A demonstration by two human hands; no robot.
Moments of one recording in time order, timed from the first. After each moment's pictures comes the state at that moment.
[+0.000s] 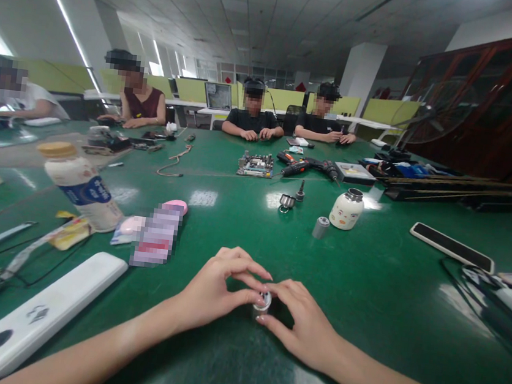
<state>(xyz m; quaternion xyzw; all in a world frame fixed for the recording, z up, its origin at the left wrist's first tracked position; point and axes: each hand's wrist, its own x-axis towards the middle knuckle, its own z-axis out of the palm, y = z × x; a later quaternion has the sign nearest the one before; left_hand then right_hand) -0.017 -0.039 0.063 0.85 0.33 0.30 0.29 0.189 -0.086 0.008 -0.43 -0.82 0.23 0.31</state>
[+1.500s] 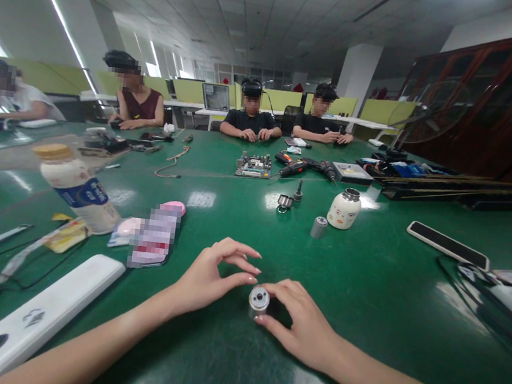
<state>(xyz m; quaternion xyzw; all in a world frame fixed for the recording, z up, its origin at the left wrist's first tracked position) -0.027 -0.022 0.055 0.82 0.34 0.33 0.33 0.189 -0.086 0.011 -0.43 -0.81 0.24 0.31</state>
